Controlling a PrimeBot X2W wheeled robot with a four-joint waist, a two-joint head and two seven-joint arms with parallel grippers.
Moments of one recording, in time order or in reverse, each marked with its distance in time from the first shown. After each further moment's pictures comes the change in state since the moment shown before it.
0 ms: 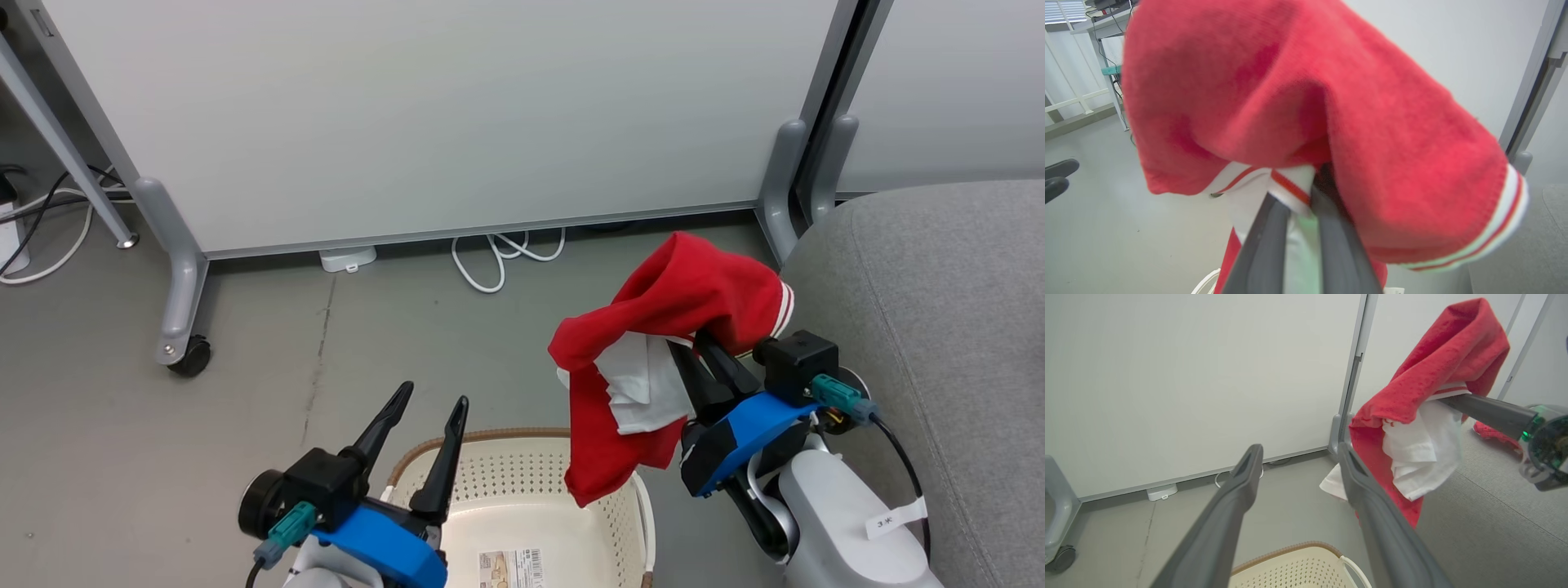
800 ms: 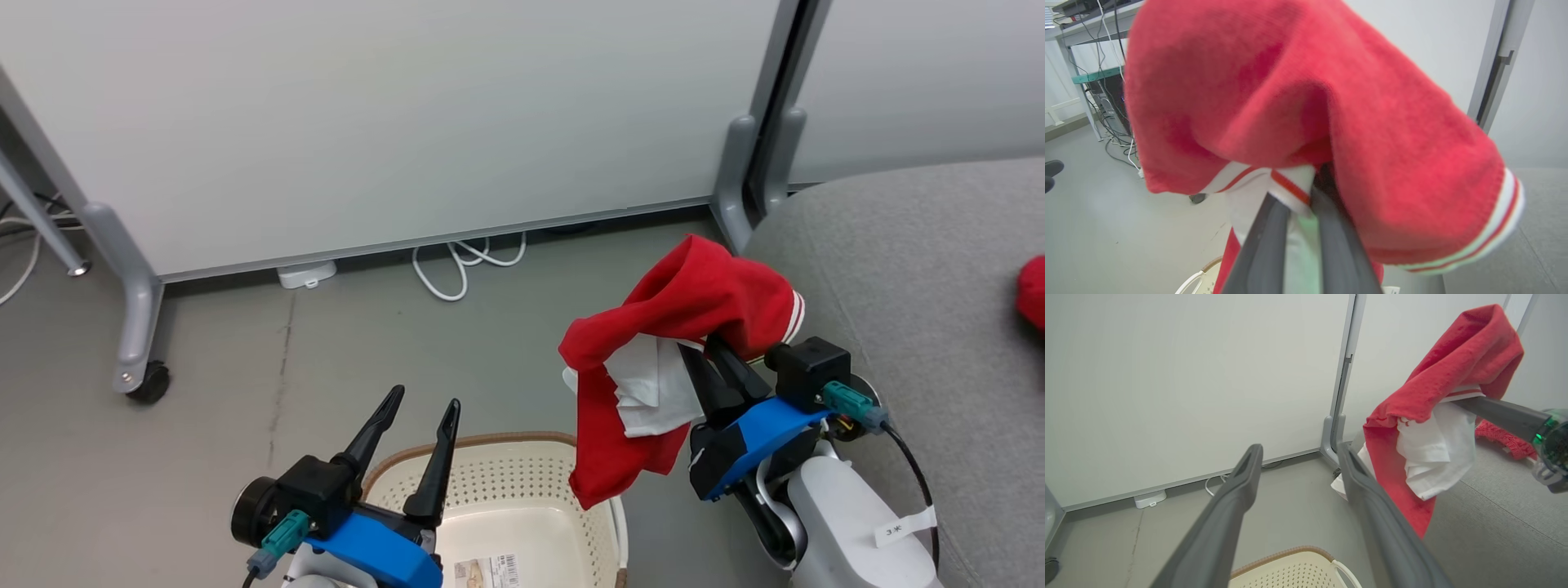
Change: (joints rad) left arm 0.040 -0.008 0.050 -0.025 0.031 0.000 0.000; right arm 0.028 0.000 -0.034 -0.022 -0.017 0.000 0.000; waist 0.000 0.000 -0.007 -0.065
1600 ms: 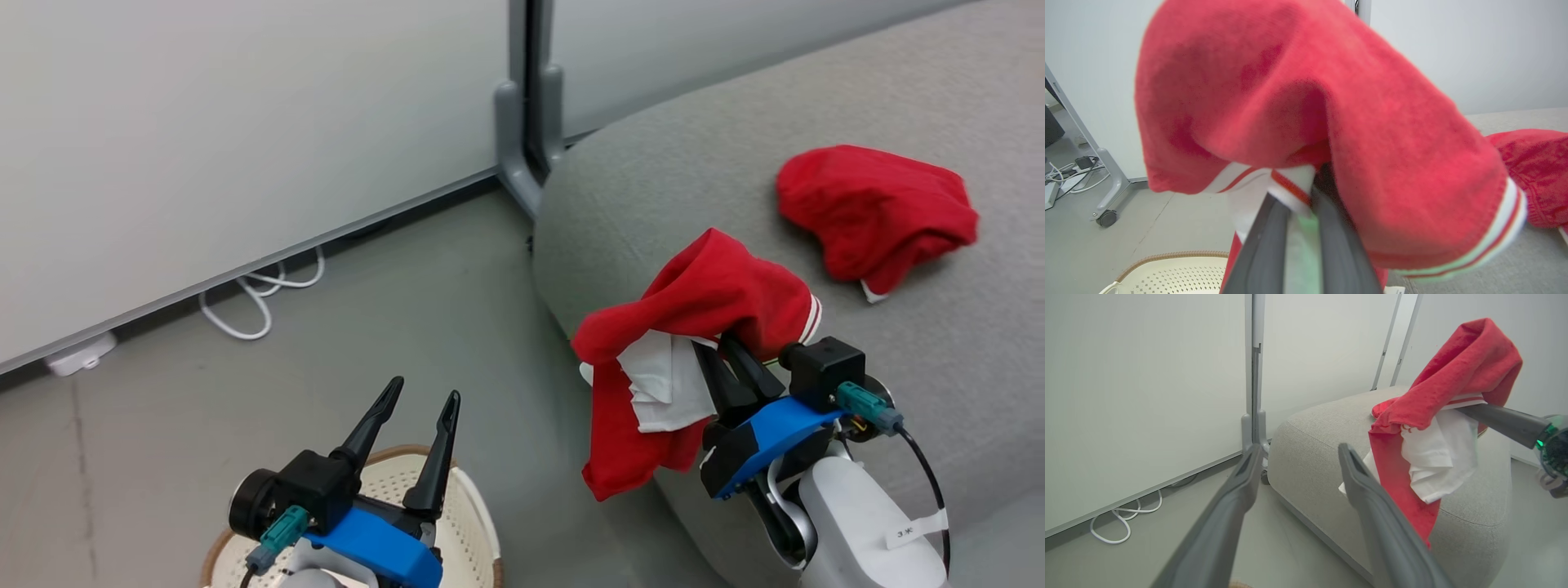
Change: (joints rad) left arm -0.003 -0.006 0.009 -0.017 0.016 0.000 0.000; right arm 0.009 -0.007 -0.031 -0.011 -0.015 0.000 0.000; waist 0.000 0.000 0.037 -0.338
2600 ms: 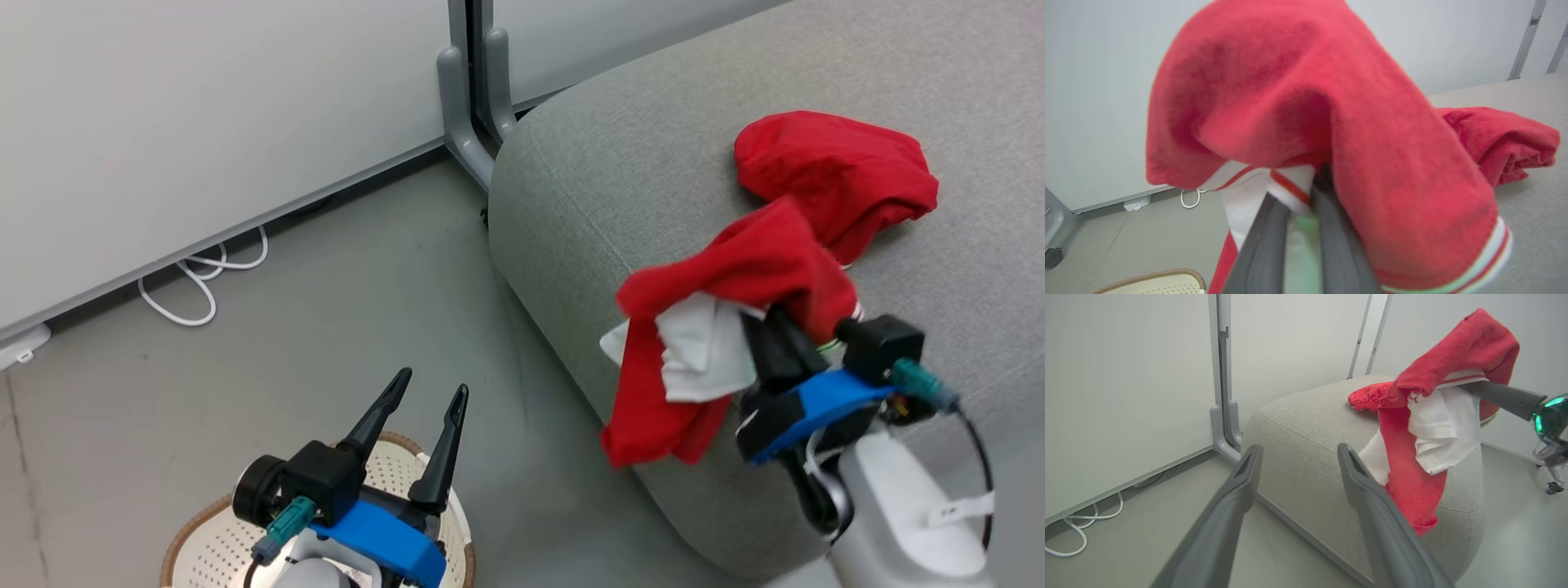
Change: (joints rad) left arm -0.025 0.019 -0.034 0.002 -0.007 0.000 0.000; right arm 0.010 0.000 -0.099 -0.031 0.015 0.000 0.012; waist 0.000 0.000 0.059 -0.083
